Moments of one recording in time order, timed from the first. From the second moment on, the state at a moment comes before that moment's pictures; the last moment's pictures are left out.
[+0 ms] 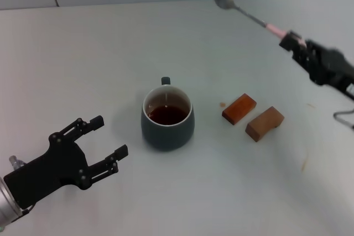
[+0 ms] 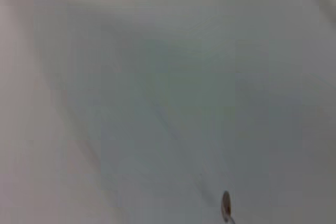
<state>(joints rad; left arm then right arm) -0.28 -2.07 0.81 0.22 1.60 1.56 -0.64 0.46 2.06 0.10 -0.23 -2.14 -1.72 1.12</state>
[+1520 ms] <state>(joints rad) -0.31 -2.07 0.87 0.18 1.61 1.49 -0.62 1.17 1.98 -0.98 -0.95 -2.44 -1.88 1.93</state>
